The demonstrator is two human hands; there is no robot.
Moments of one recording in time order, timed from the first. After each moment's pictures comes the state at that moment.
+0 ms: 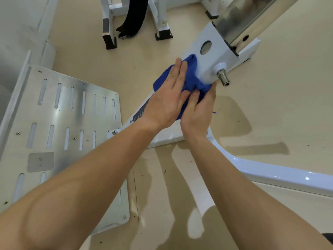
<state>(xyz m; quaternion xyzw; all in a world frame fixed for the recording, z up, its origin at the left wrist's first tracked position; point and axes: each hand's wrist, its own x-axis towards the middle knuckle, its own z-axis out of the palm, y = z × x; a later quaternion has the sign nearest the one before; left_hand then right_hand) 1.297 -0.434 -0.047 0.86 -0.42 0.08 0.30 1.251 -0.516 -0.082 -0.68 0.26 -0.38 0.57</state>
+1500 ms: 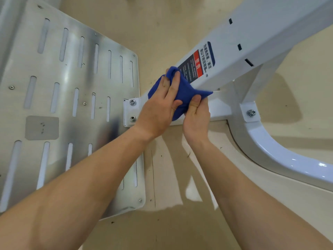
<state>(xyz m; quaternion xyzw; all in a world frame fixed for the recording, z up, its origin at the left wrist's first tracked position) 1.308 -0.318 -0.188 0.91 -0.31 0.03 0.26 1.260 -0.422 -0.203 -0.70 0.27 -0.16 0.64</state>
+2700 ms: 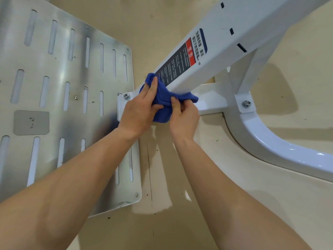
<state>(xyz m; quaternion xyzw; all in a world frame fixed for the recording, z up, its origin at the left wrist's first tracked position) 1.307 -0.291 -0.211 0.95 -0.22 -0.03 0.22 1.248 -0.402 -0.216 -0.70 0.32 -0.15 0.62</state>
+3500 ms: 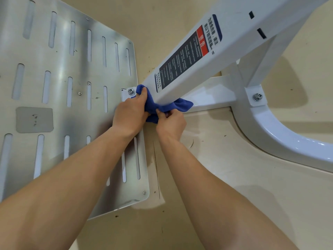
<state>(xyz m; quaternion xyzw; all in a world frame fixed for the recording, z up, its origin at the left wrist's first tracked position) 1.314 -0.249 -0.226 0.98 -0.20 -0.07 0.07 1.256 -0.349 -0.251 -0.69 0.41 -0.04 0.60</state>
